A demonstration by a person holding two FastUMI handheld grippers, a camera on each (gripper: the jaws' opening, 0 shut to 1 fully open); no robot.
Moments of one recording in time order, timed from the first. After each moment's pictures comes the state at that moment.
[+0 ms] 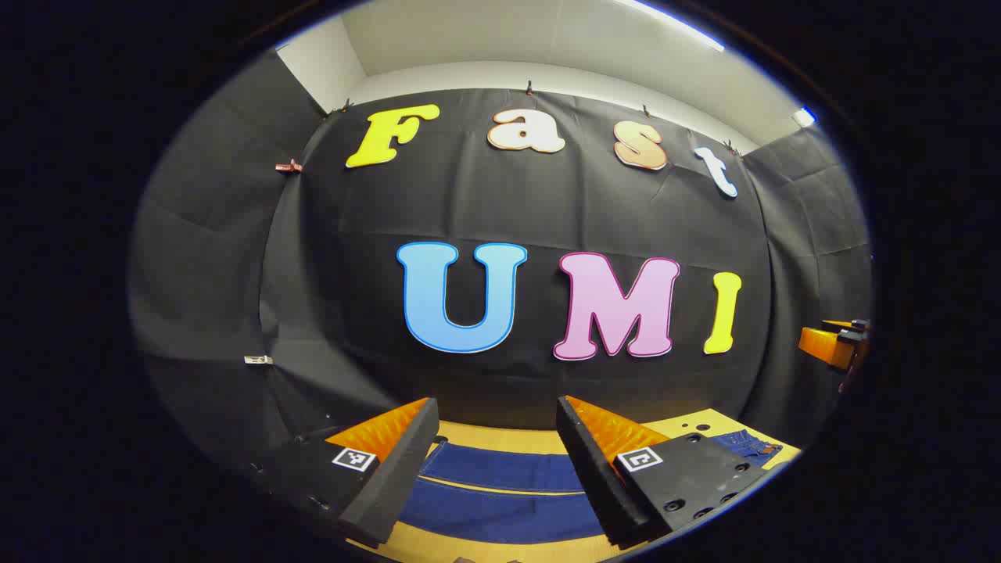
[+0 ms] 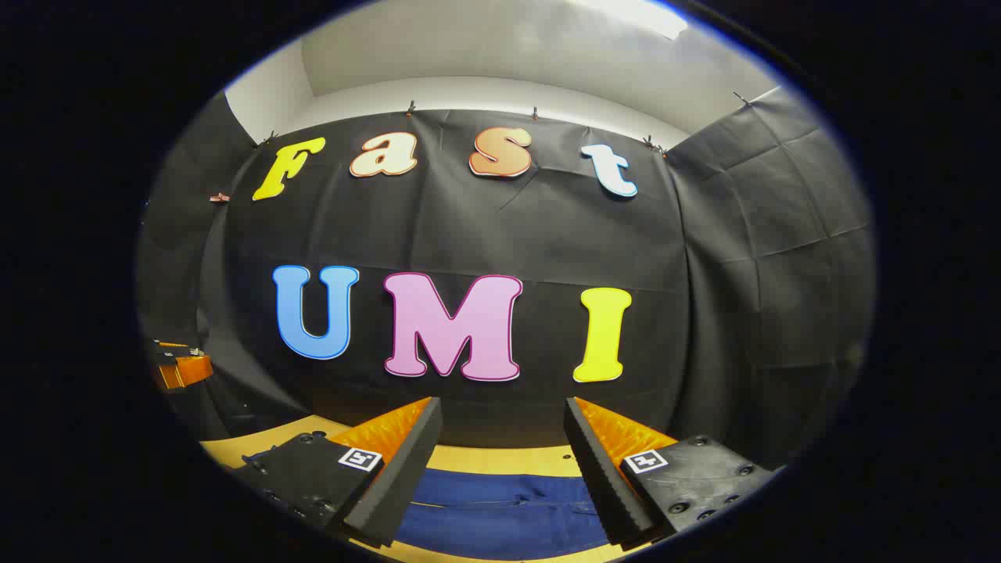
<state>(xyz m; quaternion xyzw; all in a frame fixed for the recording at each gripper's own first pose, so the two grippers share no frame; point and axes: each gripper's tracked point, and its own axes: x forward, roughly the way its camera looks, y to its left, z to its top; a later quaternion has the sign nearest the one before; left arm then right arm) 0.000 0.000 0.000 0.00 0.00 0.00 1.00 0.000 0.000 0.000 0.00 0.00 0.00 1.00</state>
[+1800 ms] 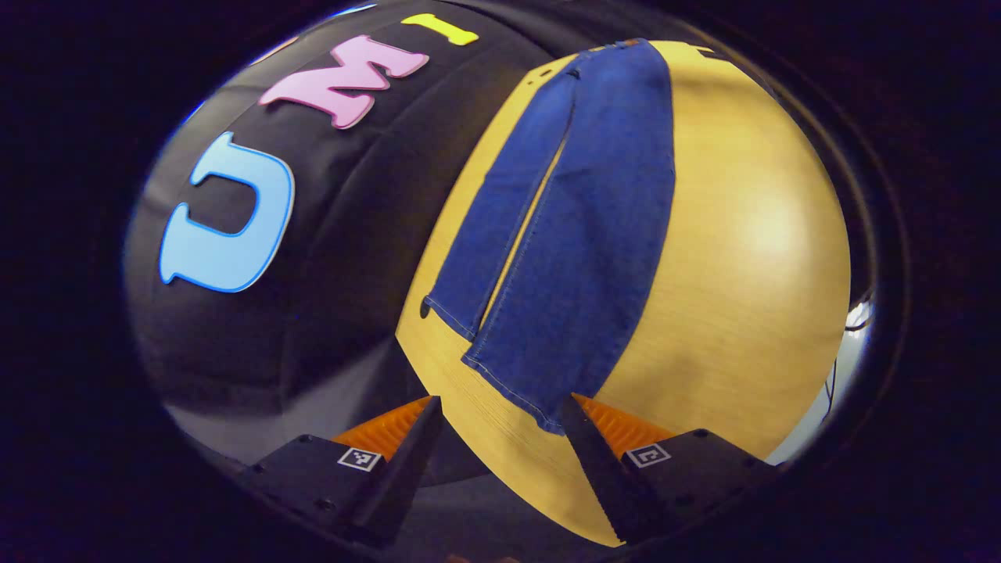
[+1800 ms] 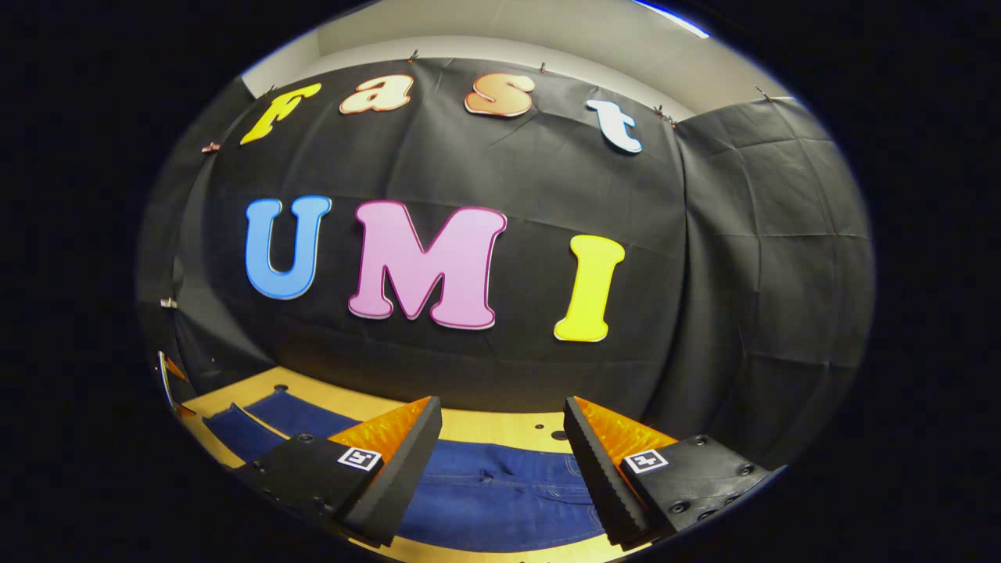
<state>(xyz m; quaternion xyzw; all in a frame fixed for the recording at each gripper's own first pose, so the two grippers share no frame) 0.069 0.211 -0.332 0.58 0.30 -0.25 0.72 0.041 -0.048 -0.095 -0.06 0.10 -0.04 0.99</state>
